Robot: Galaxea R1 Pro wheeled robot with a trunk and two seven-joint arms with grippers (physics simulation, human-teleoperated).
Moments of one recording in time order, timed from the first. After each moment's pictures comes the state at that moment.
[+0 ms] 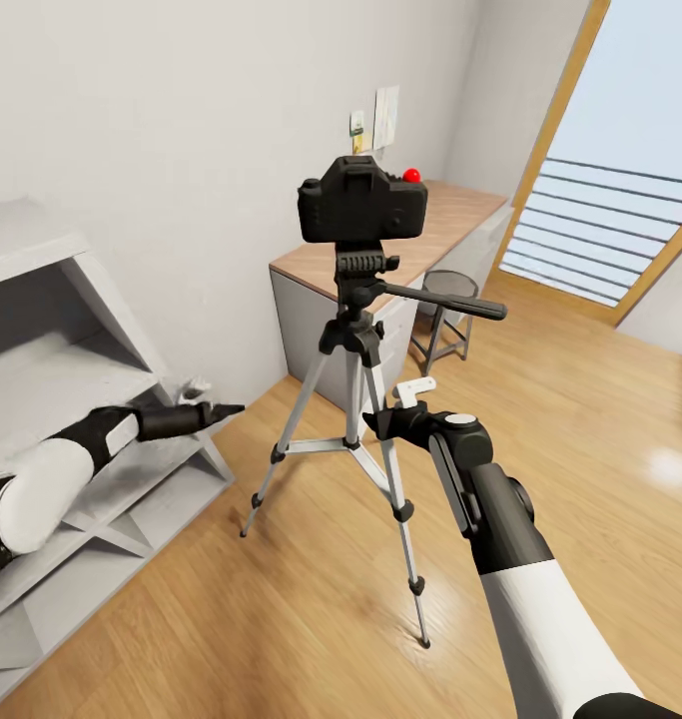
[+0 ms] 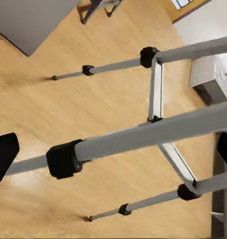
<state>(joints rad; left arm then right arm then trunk) -1.32 0.27 0.18 -0.02 -0.02 0.40 -0.95 -0.78 0.13 0.13 -1.31 0.12 0.78 0.29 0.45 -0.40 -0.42</state>
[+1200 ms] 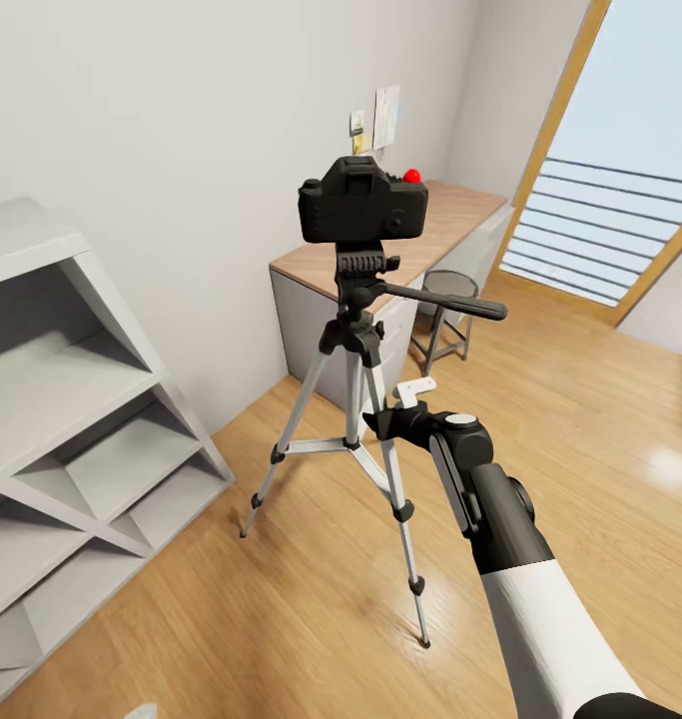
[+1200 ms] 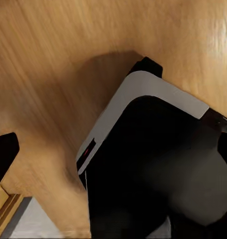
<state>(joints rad) -0.45 0.18 0.18 0.00 0.35 0.13 -0.06 -0.78 0.13 0.13 -1.30 0.12 0.77 0.30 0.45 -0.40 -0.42</state>
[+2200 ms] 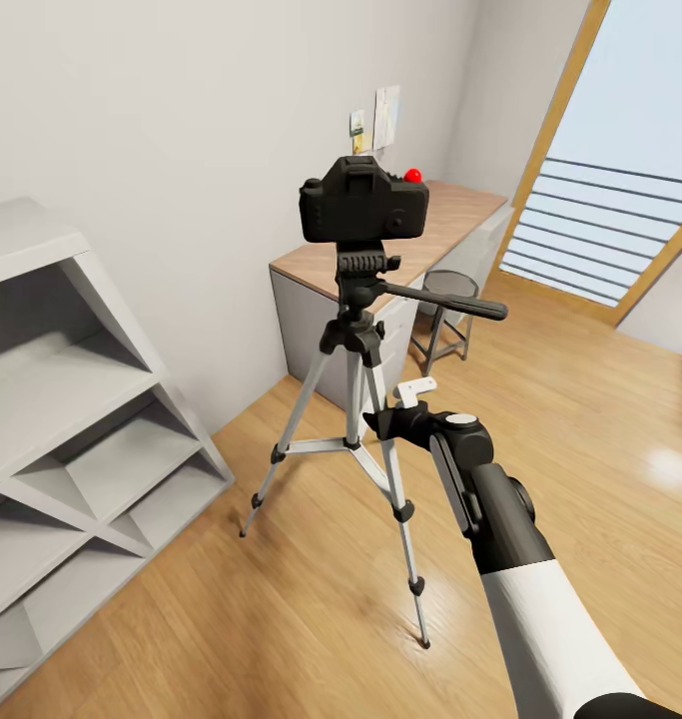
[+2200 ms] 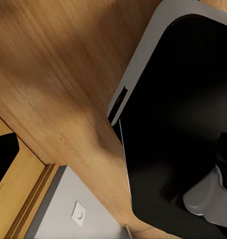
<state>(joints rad) -0.32 0.14 0.18 0.00 0.23 0.10 -0.03 -0.78 0.13 0.13 -1.31 0.12 0.78 0.29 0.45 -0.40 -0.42</state>
